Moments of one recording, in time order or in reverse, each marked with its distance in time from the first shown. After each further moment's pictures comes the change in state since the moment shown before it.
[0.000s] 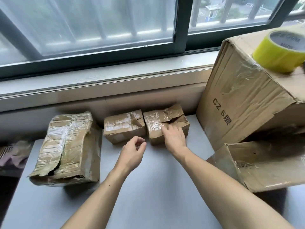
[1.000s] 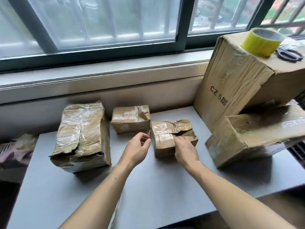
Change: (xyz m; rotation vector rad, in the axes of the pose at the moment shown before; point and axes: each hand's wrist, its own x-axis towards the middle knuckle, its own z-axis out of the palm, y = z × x) left_hand -0.066 -0.036 -0.041 0.001 -0.080 0.126; right_hand -0.130 -0.042 0.022 0.102 0.111 0.188
